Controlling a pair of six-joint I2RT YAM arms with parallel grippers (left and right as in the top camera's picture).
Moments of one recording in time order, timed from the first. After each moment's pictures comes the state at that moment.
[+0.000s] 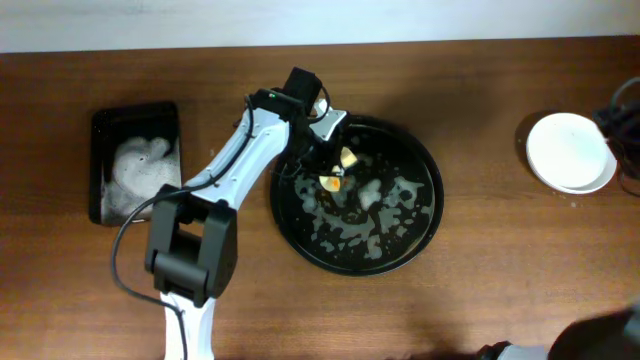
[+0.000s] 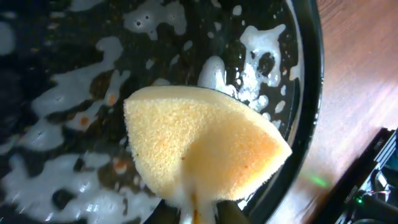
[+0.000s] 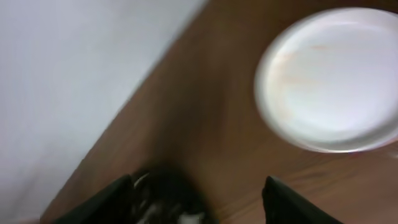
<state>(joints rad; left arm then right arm) -0.42 2.15 1.80 -1.02 0.52 0.00 -0.67 1.55 1.54 -0.88 -0.63 0.31</state>
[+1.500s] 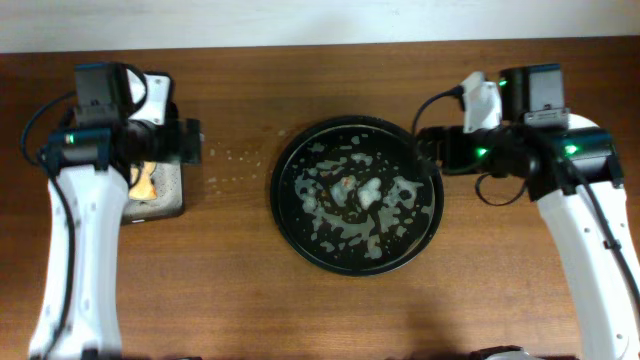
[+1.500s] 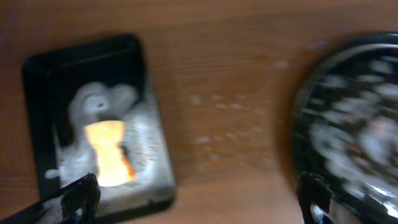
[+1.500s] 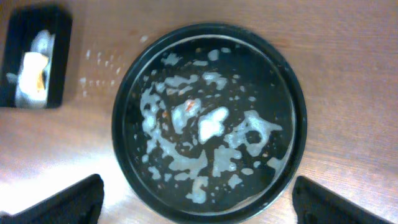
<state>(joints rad) 0.09 1.54 1.54 -0.98 0.11 0.17 0.11 1.42 1.55 -1.12 -0.33 0.09</state>
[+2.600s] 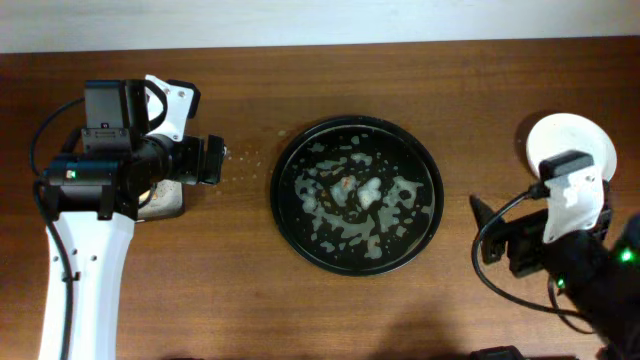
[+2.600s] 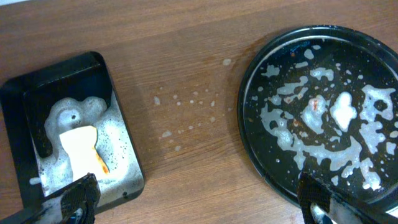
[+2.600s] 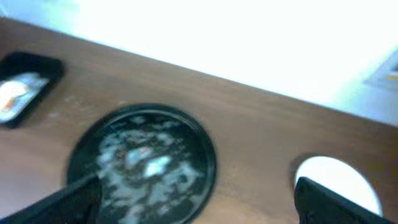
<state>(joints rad) -0.02 1.38 1.54 -1.07 0.15 0.17 0.11 0.79 1.38 -1.06 -0.11 -0.17</state>
